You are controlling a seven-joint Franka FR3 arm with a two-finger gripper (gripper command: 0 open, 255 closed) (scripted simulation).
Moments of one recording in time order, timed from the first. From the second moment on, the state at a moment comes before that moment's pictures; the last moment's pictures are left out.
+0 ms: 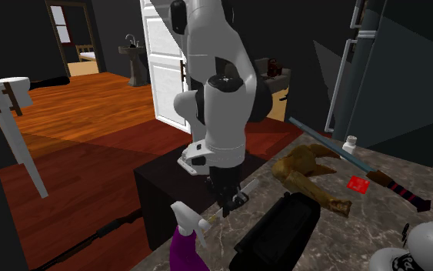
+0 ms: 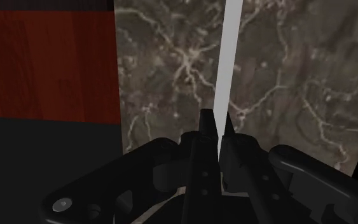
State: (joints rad) arm -0.50 -0.07 -0.21 -2.37 0.00 2.29 0.90
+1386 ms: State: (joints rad) arm -0.50 -0.20 -0.20 -2.20 -0.02 2.00 0.92
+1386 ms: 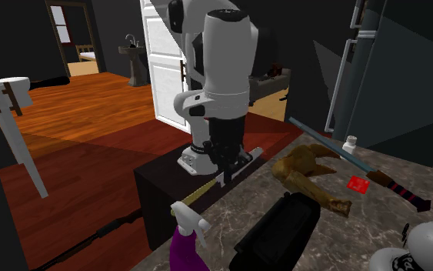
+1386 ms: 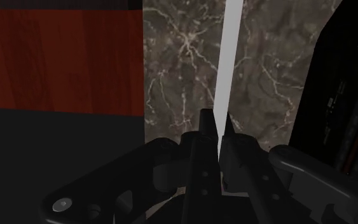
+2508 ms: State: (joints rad) arm -0.42 -0.45 -0.04 -2.36 0.00 1.90 1.15
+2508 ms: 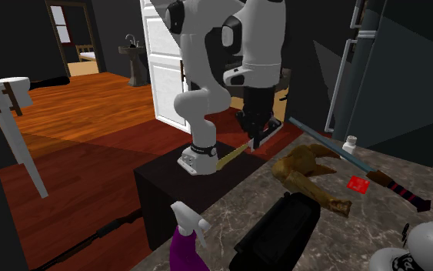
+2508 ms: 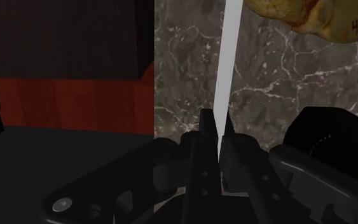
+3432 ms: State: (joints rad) arm -0.27 -0.64 0.21 -2.49 0.15 1.86 1.47
